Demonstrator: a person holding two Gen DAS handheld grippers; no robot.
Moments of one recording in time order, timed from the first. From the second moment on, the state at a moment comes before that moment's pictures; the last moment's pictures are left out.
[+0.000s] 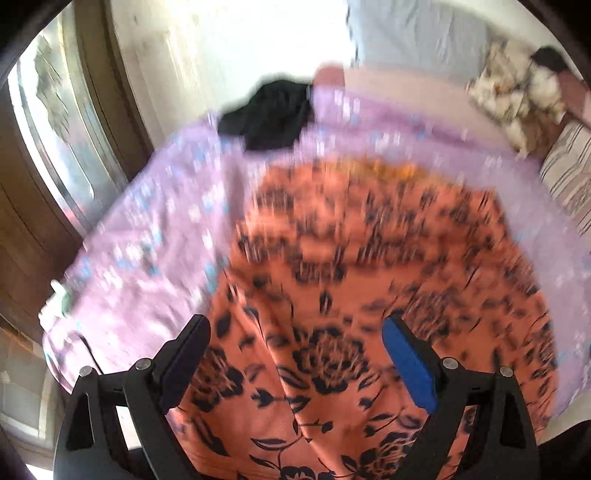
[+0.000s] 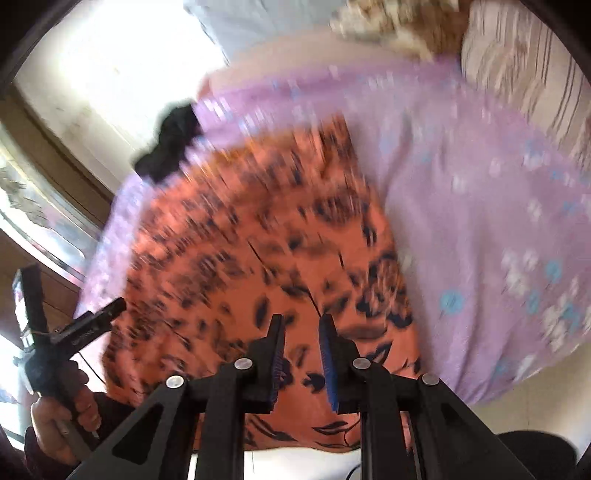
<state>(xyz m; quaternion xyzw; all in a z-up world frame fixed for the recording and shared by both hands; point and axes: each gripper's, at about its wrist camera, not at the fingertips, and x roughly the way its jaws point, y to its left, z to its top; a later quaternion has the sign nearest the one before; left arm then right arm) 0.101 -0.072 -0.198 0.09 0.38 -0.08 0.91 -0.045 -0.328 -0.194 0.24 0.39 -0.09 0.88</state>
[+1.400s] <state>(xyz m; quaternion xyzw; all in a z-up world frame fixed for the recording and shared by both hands) 0.053 -0.014 -0.123 0.11 0.26 -0.11 0.95 -0.133 -0.311 -0.096 0.16 0.17 -0.10 0.97</state>
